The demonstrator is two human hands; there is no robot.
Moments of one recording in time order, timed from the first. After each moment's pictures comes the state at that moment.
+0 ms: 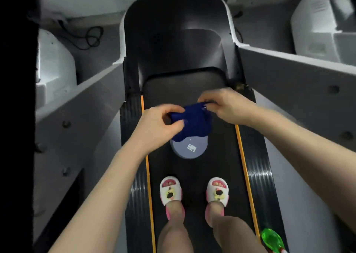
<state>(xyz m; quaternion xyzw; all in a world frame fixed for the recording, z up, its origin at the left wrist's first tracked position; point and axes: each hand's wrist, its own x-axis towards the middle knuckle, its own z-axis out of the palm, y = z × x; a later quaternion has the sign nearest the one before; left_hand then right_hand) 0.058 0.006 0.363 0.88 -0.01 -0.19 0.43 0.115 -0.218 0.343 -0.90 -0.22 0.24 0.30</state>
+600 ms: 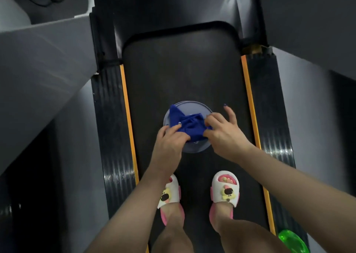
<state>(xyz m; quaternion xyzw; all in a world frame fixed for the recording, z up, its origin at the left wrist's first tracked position) -0.012 -0.013 0.030 0.94 -0.18 -0.18 0.24 0.020 -0.219 0.060 -0.93 -0.27 0.24 0.04</state>
